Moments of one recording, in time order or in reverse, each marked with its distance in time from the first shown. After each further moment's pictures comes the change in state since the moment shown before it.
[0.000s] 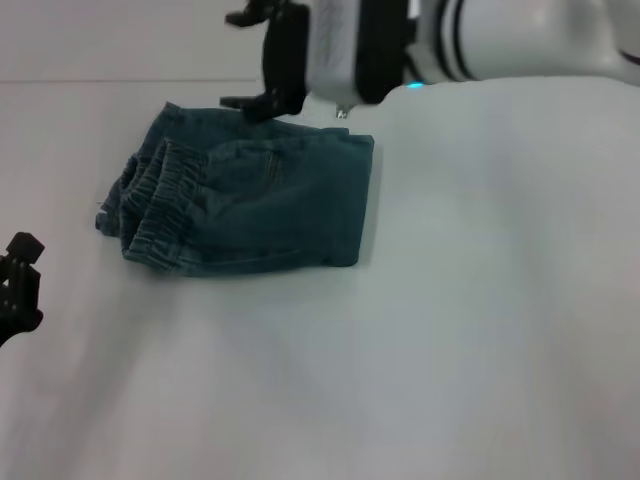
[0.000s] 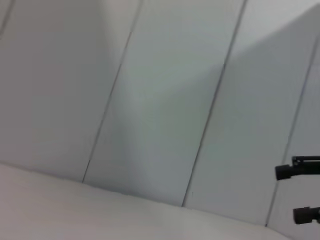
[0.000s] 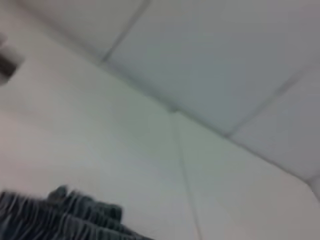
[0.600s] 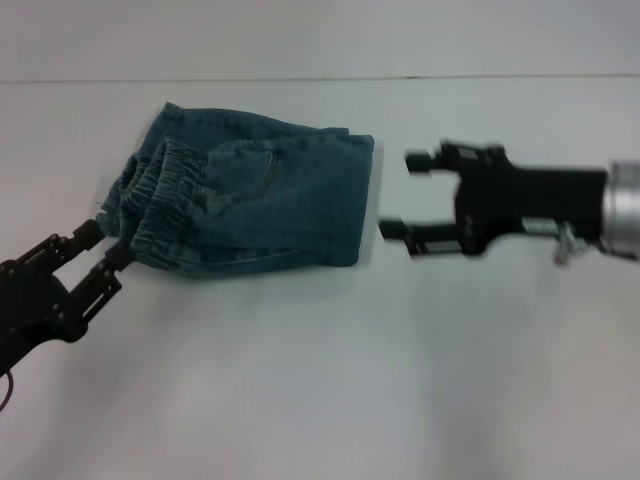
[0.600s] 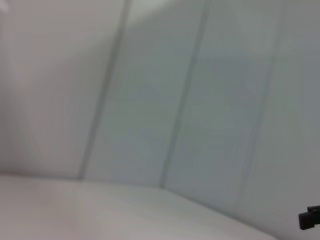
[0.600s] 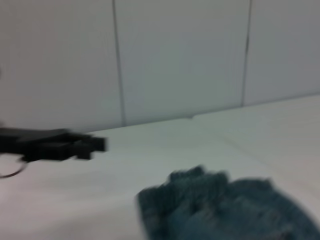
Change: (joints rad) left arm -0.047 0.020 0.093 0.224 0.223 0.114 -0.197; right arm -0.610 -0.002 0.242 -0.399 0.001 -0.593 0.389
